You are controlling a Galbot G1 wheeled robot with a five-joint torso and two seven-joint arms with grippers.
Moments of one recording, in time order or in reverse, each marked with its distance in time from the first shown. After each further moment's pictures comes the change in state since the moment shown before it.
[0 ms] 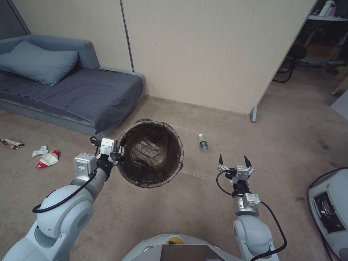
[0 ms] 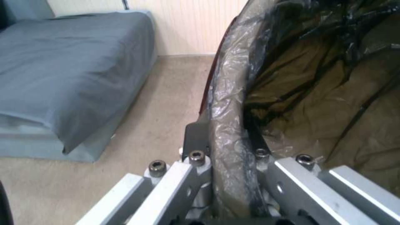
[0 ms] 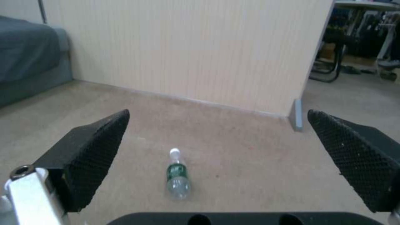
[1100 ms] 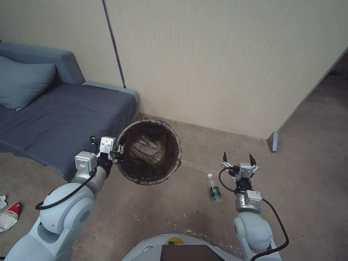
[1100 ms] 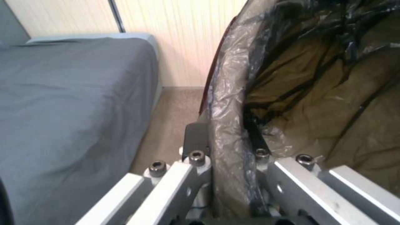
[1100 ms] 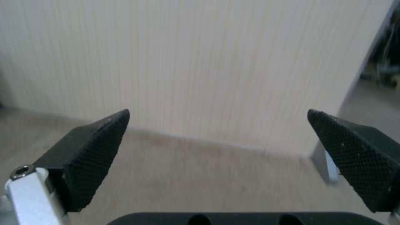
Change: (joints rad) left arm -0.019 -0.016 0.004 0.029 0.019 0.000 0.002; right arm 0.029 -0.070 -0.022 0.040 0.042 -0.138 0.122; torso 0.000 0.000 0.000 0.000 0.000
